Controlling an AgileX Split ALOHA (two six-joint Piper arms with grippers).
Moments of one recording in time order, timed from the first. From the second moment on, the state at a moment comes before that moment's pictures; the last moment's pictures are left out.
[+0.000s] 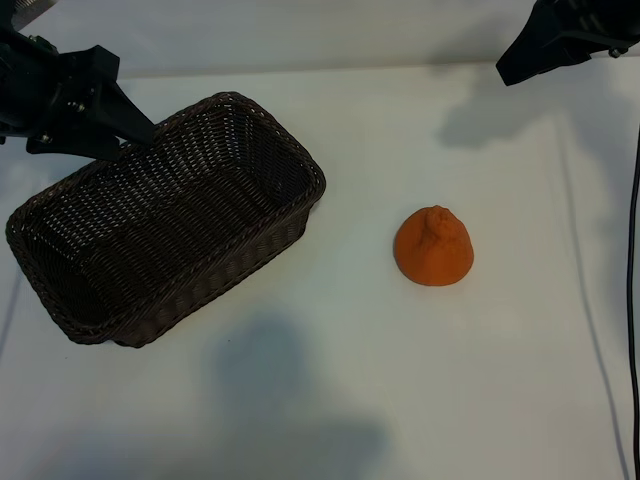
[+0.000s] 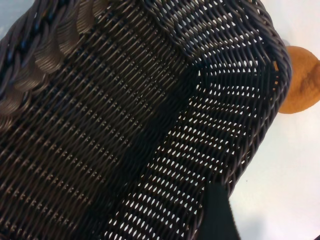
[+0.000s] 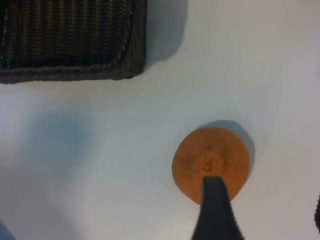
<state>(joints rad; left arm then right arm) 0.06 1.68 -1.34 -0.64 1.12 0.31 -0.04 1.74 -1.61 0.57 1.22 -0.58</state>
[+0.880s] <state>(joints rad) 0.06 1.68 -1.34 -0.65 0.85 0.31 -0.04 1.74 -1.61 0.57 1.22 -0.58</state>
